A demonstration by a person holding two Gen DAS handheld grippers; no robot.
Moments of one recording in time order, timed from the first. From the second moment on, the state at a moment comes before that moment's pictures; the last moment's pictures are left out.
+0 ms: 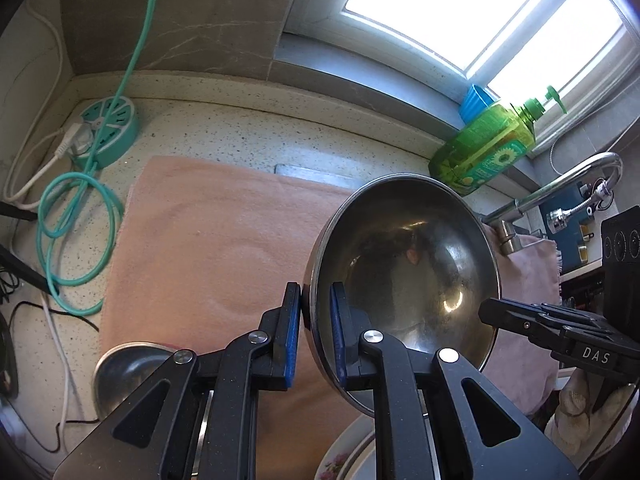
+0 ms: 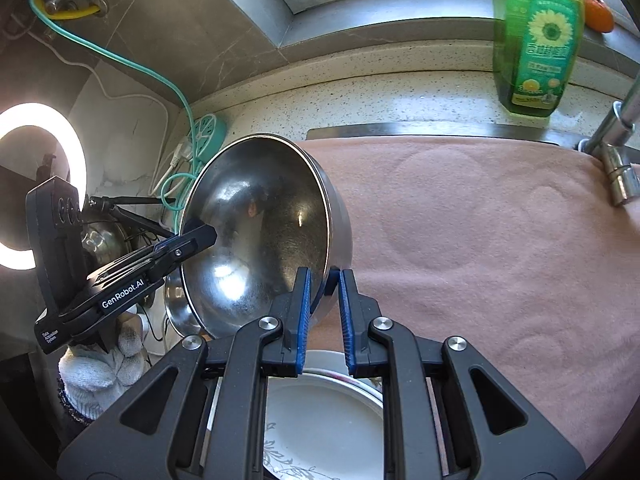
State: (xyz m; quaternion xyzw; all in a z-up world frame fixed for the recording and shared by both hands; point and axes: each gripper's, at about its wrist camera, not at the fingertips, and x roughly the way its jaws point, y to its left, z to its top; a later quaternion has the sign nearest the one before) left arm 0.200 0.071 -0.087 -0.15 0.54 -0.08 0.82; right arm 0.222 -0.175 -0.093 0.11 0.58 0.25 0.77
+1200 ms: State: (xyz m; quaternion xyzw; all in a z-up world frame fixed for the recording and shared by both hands) left arm 0.149 -0.121 -0.120 -0.08 0.60 -0.21 0.76; right arm 0.159 -0.372 -0.153 0.15 0.62 0.15 0.76
